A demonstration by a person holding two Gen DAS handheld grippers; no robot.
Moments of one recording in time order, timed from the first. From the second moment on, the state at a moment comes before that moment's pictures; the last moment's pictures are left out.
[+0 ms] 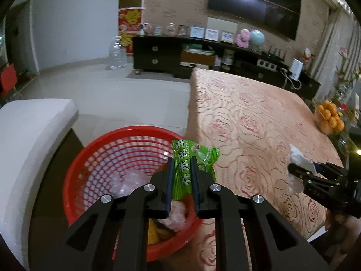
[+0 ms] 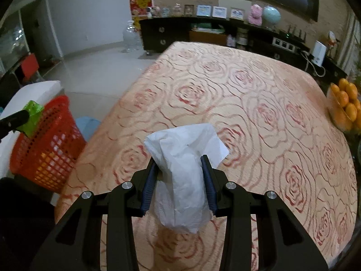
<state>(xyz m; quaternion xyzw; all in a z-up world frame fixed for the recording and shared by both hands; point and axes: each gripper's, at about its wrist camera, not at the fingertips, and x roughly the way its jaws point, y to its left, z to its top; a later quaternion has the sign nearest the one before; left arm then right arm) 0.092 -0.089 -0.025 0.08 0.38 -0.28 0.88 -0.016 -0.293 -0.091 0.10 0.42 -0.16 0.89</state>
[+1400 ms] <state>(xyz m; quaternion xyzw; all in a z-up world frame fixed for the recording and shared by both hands) 0.148 -0.003 -0.038 0.04 0.42 -0.18 0.89 0.116 -0.148 -0.047 0.06 0.41 0.02 0.91</state>
